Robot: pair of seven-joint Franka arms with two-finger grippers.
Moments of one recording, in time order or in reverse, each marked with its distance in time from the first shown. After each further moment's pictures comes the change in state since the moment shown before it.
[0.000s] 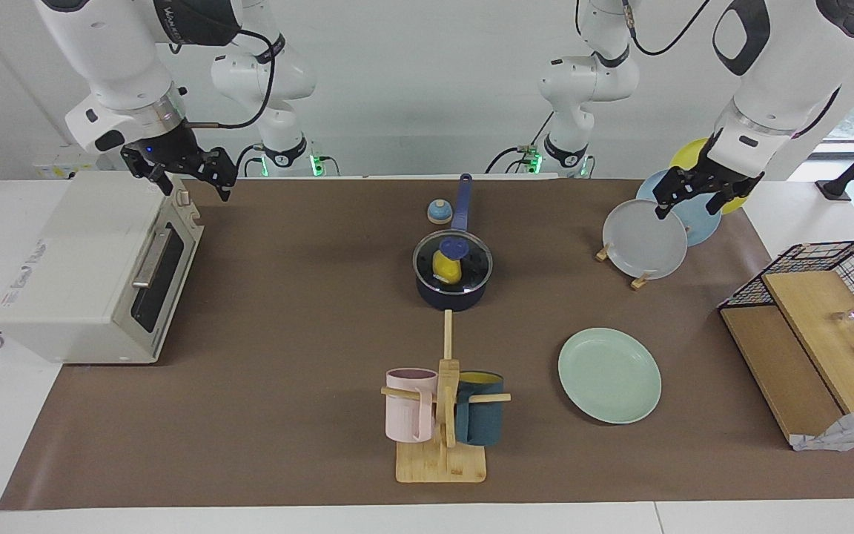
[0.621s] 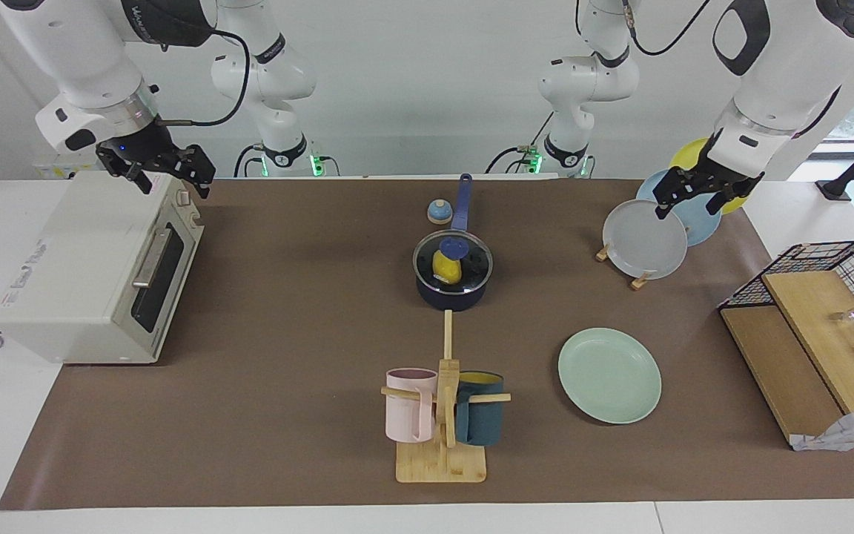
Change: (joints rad) left arm 0.000 0.000 0.000 0.000 0.000 0.000 0.000; right arm -0.002 -0.004 -0.066 -0.001 0.005 -0.010 -0.081
